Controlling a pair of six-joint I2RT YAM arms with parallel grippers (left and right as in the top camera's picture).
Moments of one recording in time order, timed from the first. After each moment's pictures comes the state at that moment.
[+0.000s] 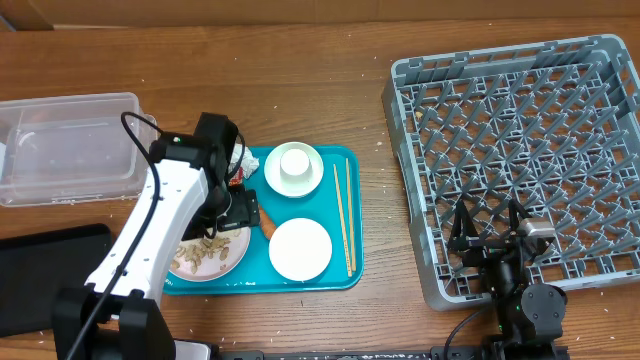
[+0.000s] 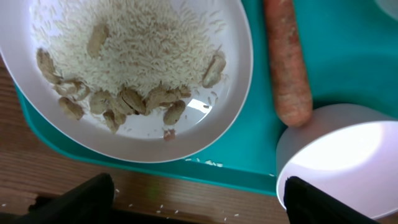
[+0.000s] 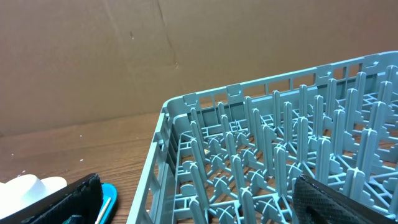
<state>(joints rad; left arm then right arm) -0.17 1.57 1.19 -1.29 -0.01 -0.41 0.07 0.01 0.02 -0.04 -0.04 0.22</state>
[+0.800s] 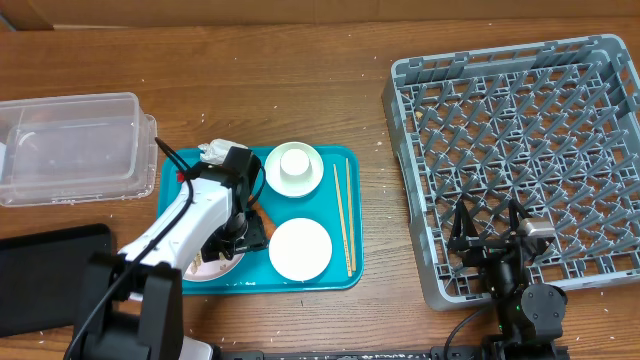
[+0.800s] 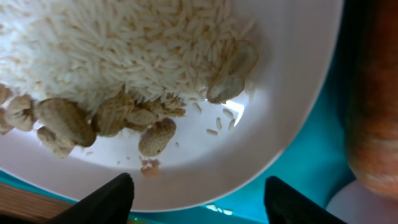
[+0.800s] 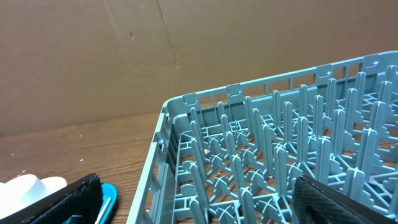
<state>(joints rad) -0.25 1.64 0.94 -1.05 -0.07 -0.53 0.07 0.01 0.02 -0.04 -0.04 0.22</state>
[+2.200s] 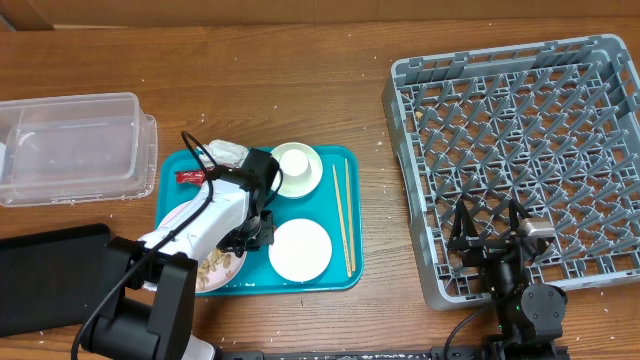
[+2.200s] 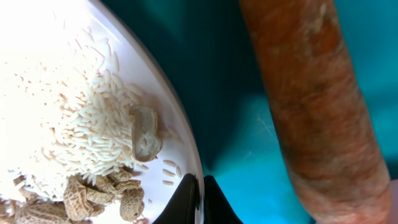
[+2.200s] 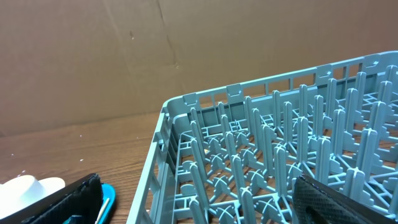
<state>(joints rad) -0.33 1.69 0.93 -0.94 -0.11 -0.44 0.07 0.01 0.02 -0.03 -0.04 0.22</state>
